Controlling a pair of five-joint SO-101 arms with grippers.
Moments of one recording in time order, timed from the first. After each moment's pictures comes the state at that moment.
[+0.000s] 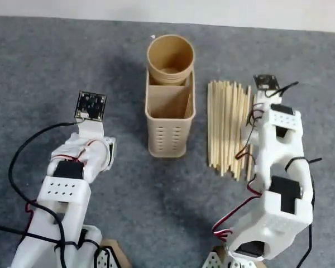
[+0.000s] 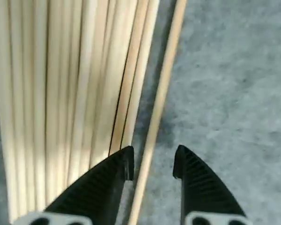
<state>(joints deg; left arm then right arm) -2.1 -45.1 65.8 37.8 1.4 7.6 12.4 16.0 55.5 17.6</state>
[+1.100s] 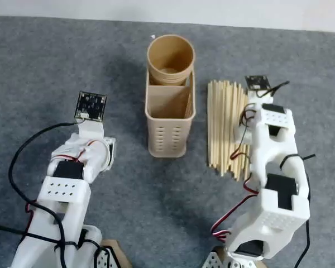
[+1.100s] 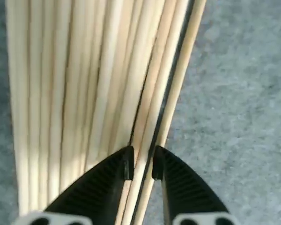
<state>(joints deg) -2.1 -45.1 65.9 37.8 1.4 5.5 15.6 15.5 55.1 16.7</state>
